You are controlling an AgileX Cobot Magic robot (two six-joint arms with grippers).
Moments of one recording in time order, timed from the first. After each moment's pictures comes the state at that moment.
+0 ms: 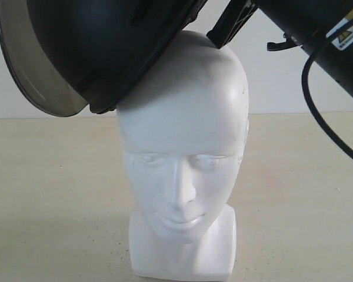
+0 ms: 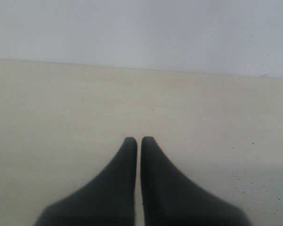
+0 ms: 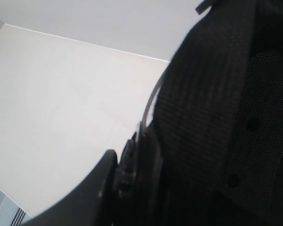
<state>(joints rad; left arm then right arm) 0.09 0.00 0.00 0.25 0.29 -0.31 0.52 1.37 -0.85 -0.37 -1.14 1.84</state>
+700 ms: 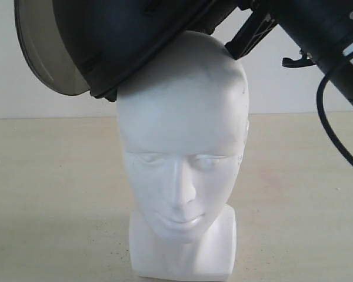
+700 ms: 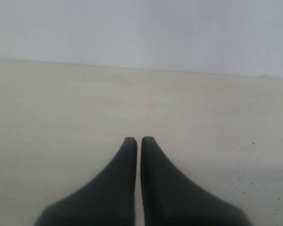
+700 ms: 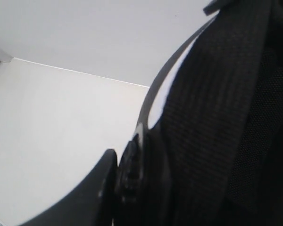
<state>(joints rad) 0.09 0.00 0.00 0.25 0.29 -0.31 0.52 1.34 -0.75 -0.23 -1.17 1.79</state>
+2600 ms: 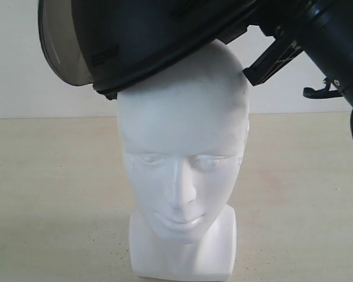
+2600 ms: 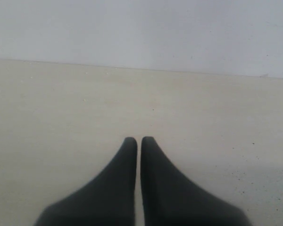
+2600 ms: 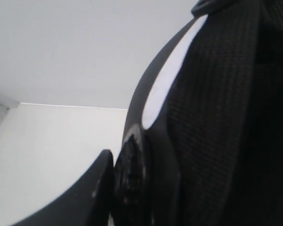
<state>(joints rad) 0.09 0.00 0.00 0.25 0.29 -0.31 0.53 1.27 -0.62 -0.12 -1.18 1.89</state>
